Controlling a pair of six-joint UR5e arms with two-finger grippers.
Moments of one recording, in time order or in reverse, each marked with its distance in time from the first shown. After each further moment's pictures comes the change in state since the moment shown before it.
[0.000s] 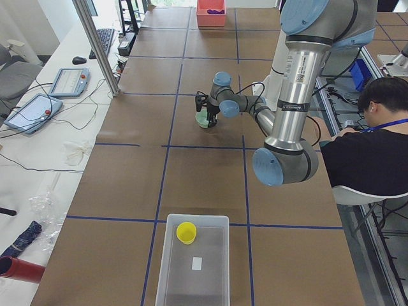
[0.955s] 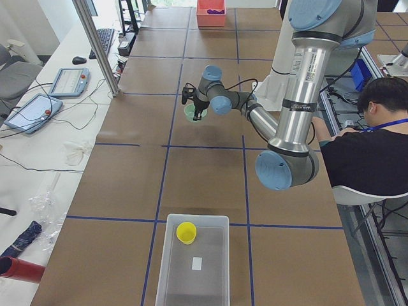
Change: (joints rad) left arm -0.224 0.034 -0.108 0.039 -0.088 0.309; right arm 0.000 -0.006 0.000 0.004 0.000 -0.001
